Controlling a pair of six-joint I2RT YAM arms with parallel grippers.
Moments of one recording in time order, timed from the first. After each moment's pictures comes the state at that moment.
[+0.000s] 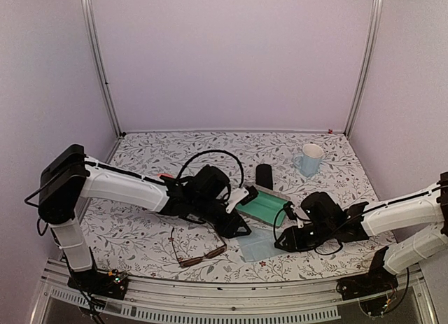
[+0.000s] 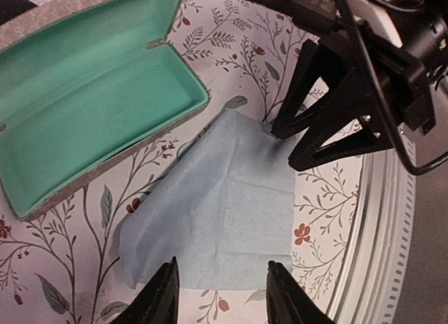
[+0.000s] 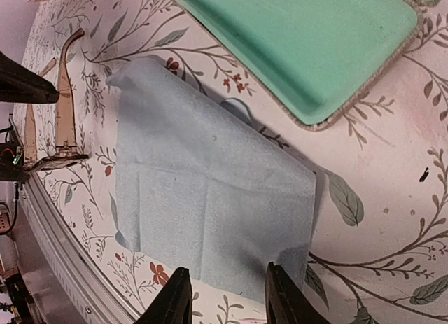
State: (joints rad) left arm -1.04 1.83 1.09 -0.07 0.32 -0.15; right arm 0.92 1.31 0.46 -0.05 -0.20 0.72
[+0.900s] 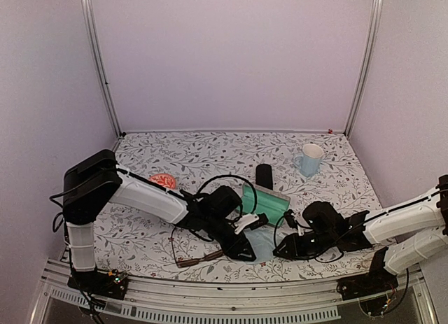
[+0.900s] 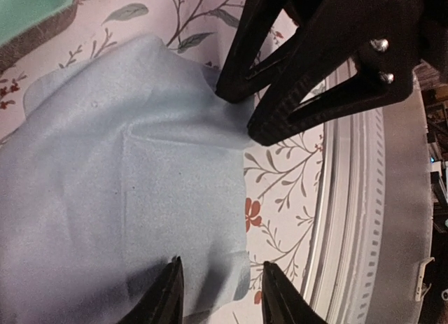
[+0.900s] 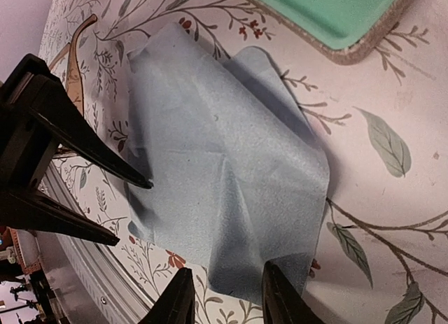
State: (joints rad) left arm -1.10 2.01 1.11 -0.02 0.58 -0.18; right arm 0.98 1.30 0.36 0.07 -0.23 0.85
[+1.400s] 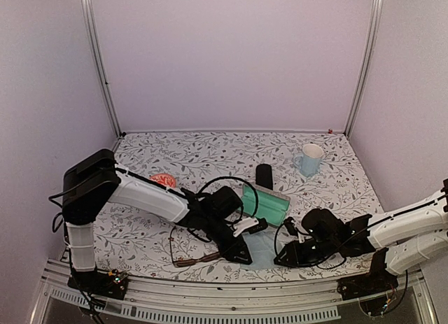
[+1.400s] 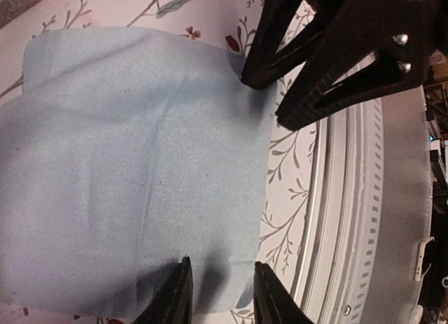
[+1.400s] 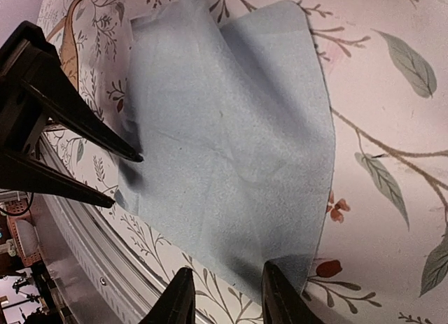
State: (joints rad) left arm -1.11 2.01 1.13 -0.14 0.60 -0.12; right arm 1.08 1.24 0.35 0.00 -0.20 0.94
